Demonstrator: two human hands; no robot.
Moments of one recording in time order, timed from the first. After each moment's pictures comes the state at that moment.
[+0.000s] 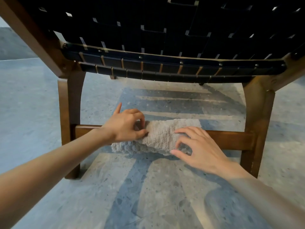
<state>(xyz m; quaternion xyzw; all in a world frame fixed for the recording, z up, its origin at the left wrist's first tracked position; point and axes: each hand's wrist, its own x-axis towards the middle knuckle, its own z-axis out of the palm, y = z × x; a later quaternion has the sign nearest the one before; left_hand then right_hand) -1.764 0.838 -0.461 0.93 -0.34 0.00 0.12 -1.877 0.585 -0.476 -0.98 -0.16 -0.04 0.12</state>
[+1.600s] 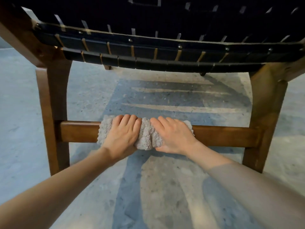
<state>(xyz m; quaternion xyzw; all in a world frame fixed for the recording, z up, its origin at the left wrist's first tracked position) -1.790 0.812 -0.517 0.93 -0.33 0.17 -0.08 -1.810 0.620 -0.509 -0.96 -0.24 -0.08 -0.08</state>
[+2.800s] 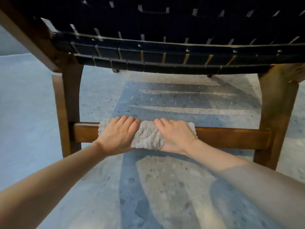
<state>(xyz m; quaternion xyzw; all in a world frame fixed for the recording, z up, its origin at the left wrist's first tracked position) -1.770 0.855 -0.514 0.90 -0.40 0.15 -0.07 -1.798 0.643 -0.509 -0.97 -0.22 -0.03 -0.08</state>
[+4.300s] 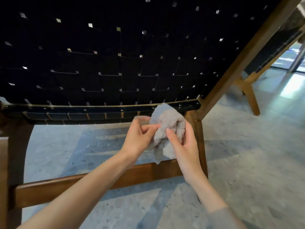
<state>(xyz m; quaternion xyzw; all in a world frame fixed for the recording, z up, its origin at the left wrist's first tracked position) -1.825 0.670 -0.358 0.67 -0.20 -0.10 0.71 -1.898 0.555 -0.380 -0.70 0.04 -0.31 0.64</state>
